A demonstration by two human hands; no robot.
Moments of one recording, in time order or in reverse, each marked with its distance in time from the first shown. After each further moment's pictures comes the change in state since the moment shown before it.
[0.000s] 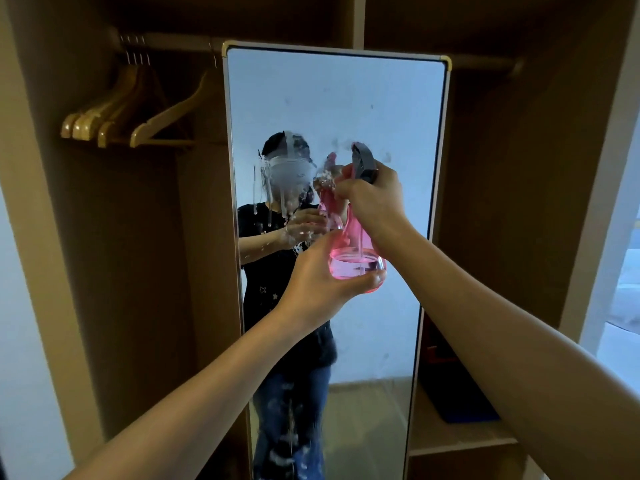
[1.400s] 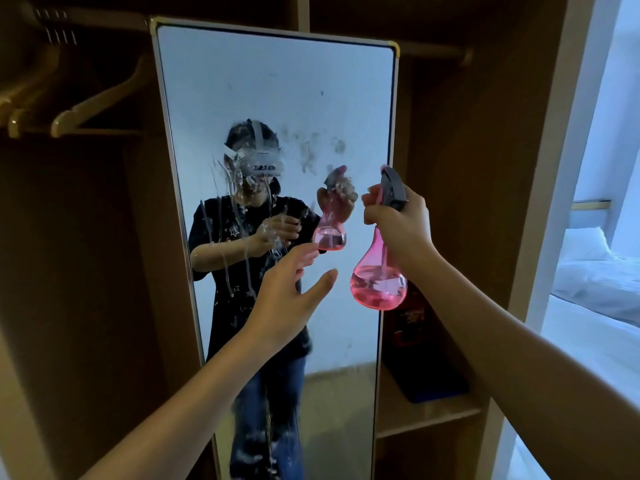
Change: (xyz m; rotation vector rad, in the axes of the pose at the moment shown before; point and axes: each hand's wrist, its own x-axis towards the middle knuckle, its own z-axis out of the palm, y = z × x) left_hand -0.011 -0.027 0.025 0.158 -0.013 -0.040; right_hand -0.009 0.052 -0.083 -0.030 0.135 0.062
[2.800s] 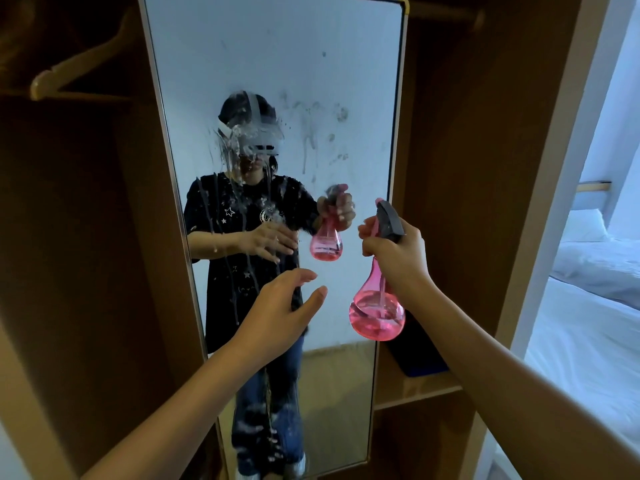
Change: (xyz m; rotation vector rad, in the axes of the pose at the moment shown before) left_hand -0.028 -0.045 0.001 0.287 -0.131 -0.063; right_hand -0.038 0.060 0.004 -0.068 -0.029 0.133
